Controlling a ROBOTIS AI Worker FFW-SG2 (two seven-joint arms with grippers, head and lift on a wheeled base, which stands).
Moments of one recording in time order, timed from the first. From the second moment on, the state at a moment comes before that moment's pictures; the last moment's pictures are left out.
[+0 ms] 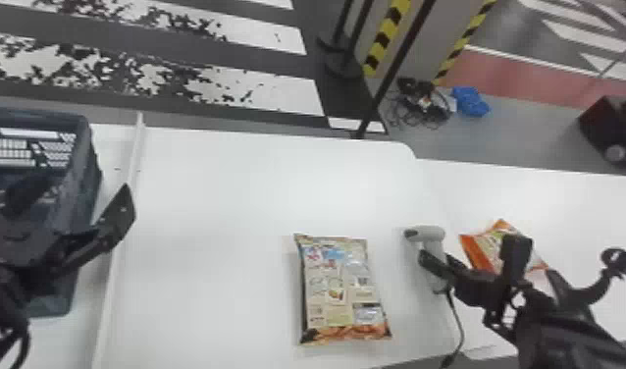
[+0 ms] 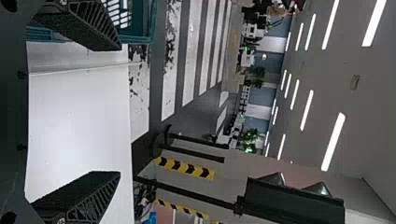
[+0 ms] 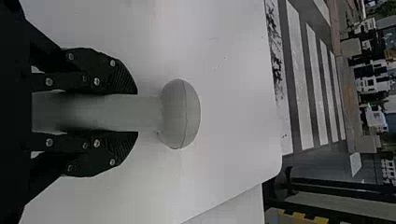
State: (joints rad) left arm 0.46 0.20 -0.13 -2.15 0.27 0.26 -0.08; right arm 0.26 -0.44 -0.45 -1.35 -0.29 0.36 0.59
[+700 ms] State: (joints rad) left arm 0.46 0.22 -0.11 -2.16 0.30 0.26 -0.07; right arm 0.62 -0.22 -0.61 -1.91 -0.45 0.53 0.59
